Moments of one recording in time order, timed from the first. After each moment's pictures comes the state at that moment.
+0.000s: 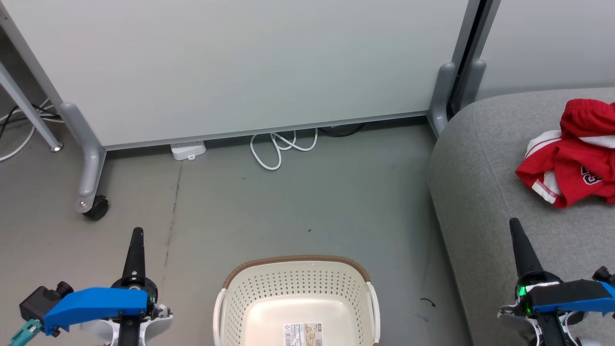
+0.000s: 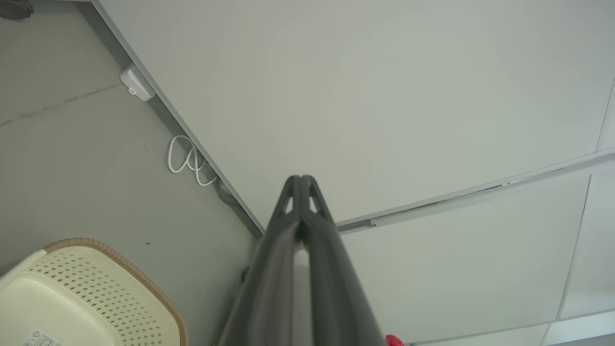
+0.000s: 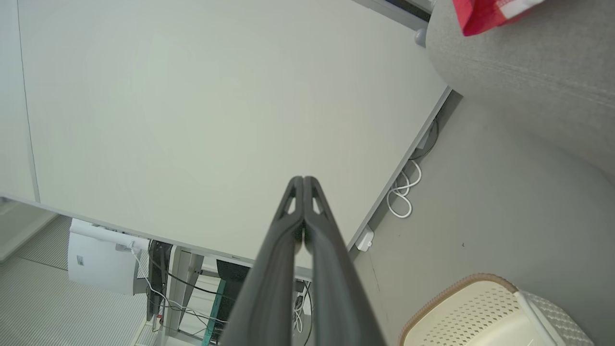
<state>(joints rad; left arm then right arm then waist) -0.10 0.05 0.07 0.26 -1.24 -0.12 0.03 -0.10 -0.05 -0.11 0.23 1.24 0.13 0.02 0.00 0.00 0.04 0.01</state>
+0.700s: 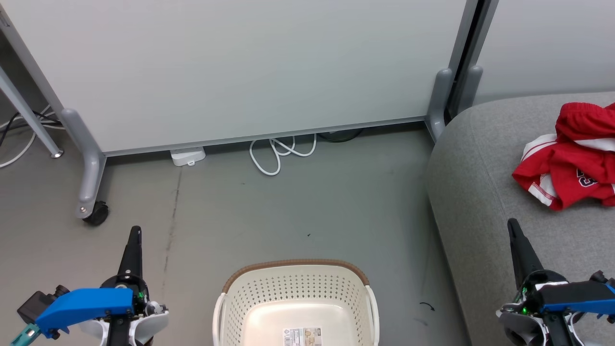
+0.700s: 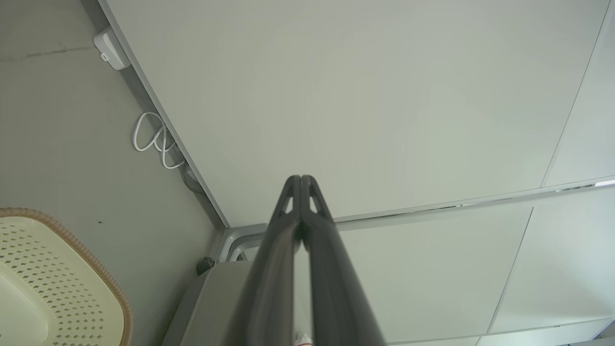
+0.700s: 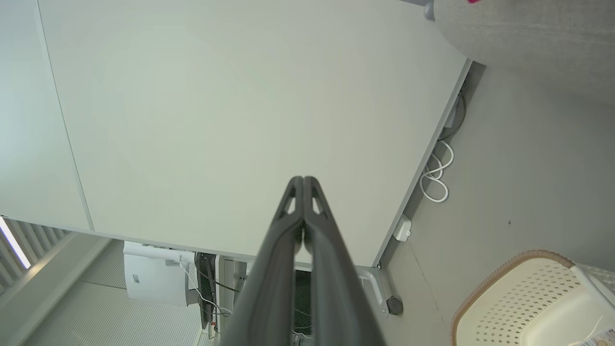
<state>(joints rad) -0.10 0.05 0.09 0.26 -1.43 -0.12 0.07 -0.10 -0.05 -0.11 0.24 1.42 0.13 0.07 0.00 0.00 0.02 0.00</state>
